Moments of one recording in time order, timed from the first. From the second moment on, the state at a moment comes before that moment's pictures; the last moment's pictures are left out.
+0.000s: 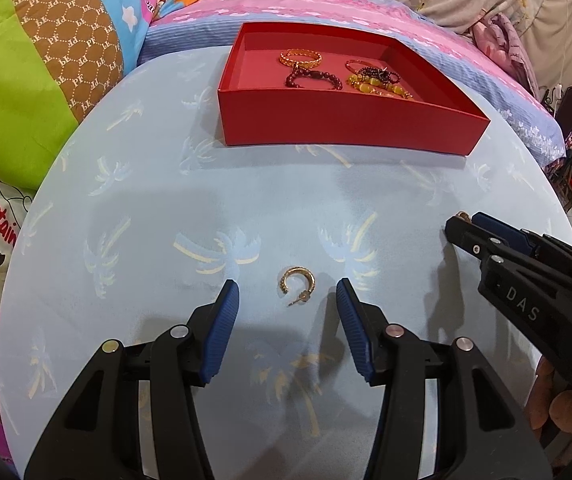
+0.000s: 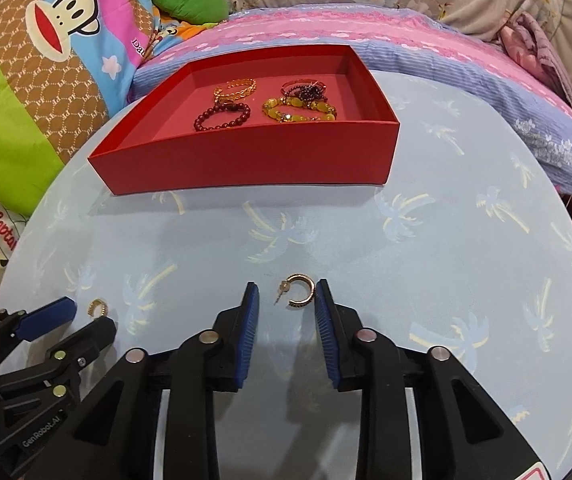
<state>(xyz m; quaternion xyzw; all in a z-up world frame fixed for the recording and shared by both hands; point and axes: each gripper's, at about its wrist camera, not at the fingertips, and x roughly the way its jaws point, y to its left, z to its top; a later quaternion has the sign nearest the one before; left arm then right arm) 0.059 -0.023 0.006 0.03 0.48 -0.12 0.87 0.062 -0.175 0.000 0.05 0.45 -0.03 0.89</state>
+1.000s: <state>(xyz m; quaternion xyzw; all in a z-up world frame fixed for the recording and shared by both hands) 0.063 -0.023 0.009 0.02 0.48 -0.14 0.86 0.041 -0.173 0.003 0.09 0.46 0.00 0.88</state>
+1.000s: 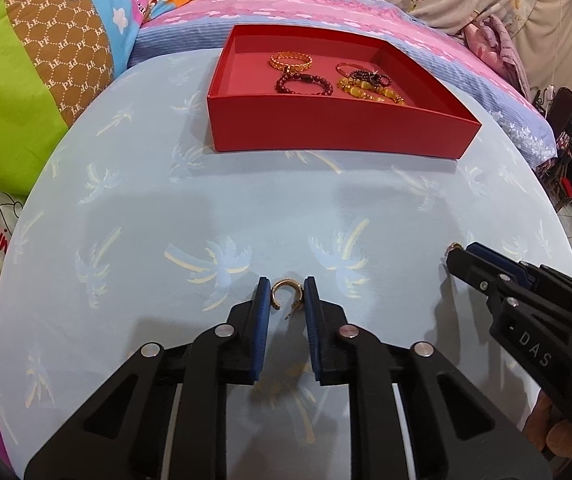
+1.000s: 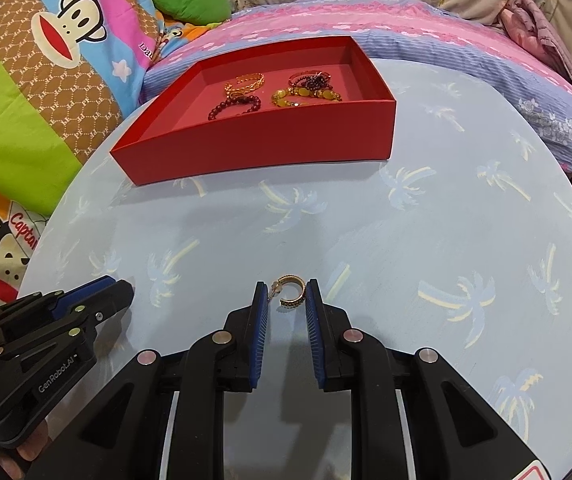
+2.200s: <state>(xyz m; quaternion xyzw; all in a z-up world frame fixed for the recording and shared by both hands) 0.113 -0.070 0.104 0.02 0.41 -0.18 0.89 0.071 -0.178 0.103 0.08 0.37 0.02 0.93</state>
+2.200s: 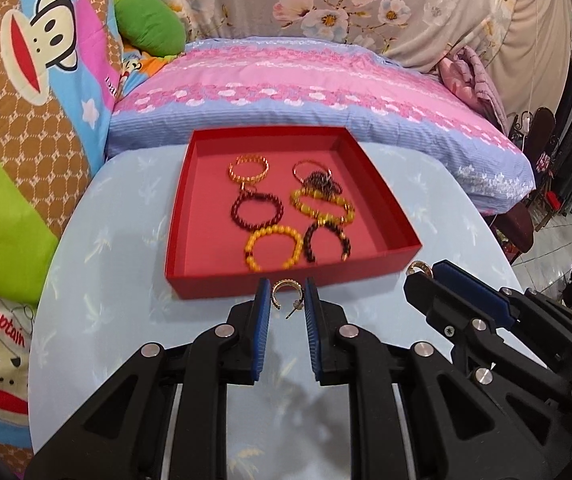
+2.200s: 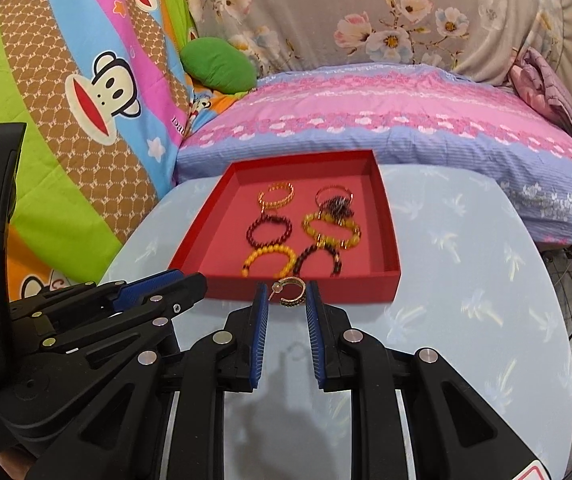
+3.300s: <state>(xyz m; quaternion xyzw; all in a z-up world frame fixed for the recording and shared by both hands) 0.269 -0.094 0.061 0.03 0.43 -0.15 0.89 0.230 -0.204 0.059 0.09 0.39 0.01 0.92</state>
